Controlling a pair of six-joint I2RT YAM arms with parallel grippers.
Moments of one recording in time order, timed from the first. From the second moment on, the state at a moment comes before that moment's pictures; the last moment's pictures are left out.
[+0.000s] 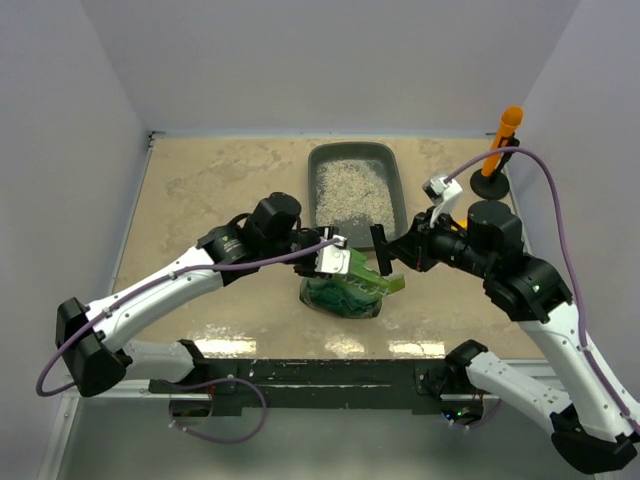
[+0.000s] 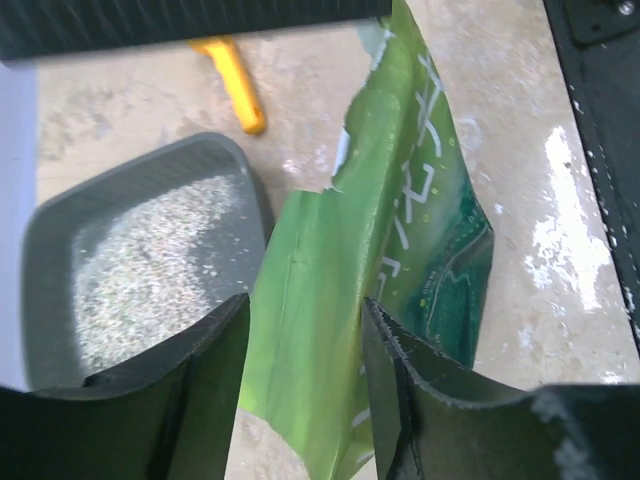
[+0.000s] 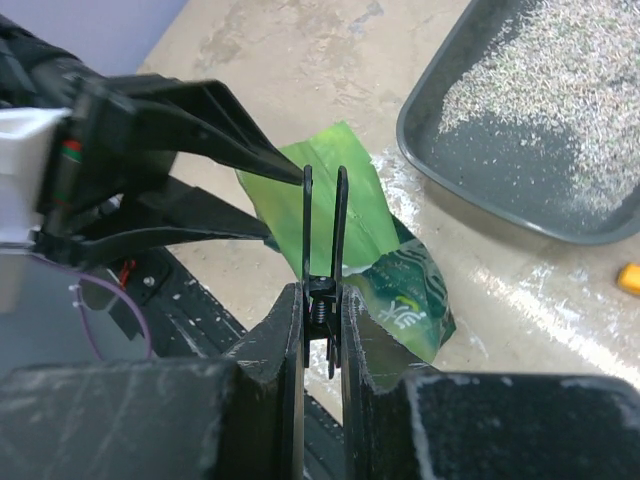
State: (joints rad) left arm -0.87 1.29 1.17 -0.49 0.48 0.80; right arm 0.56 0.80 1.17 -0.77 -0.24 0.30
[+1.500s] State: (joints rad) left arm -0.87 1.00 1.02 -0.49 0.14 0.44; right arm 0.77 1.05 1.27 -0.70 -0.51 -0.06
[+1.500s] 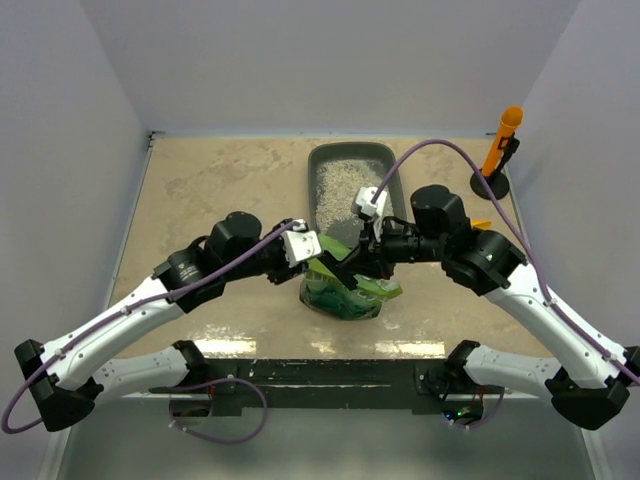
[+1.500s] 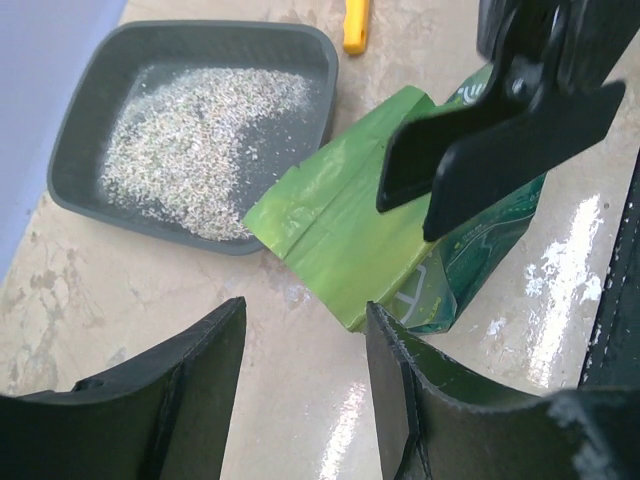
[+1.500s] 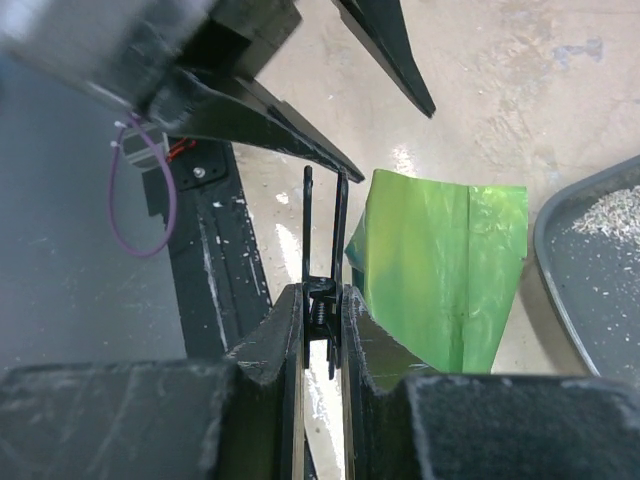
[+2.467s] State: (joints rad) left arm -0.87 0.88 1.02 -0.49 0.13 0.37; right arm 0.91 1.08 1.25 -0.71 -0.17 -0.06
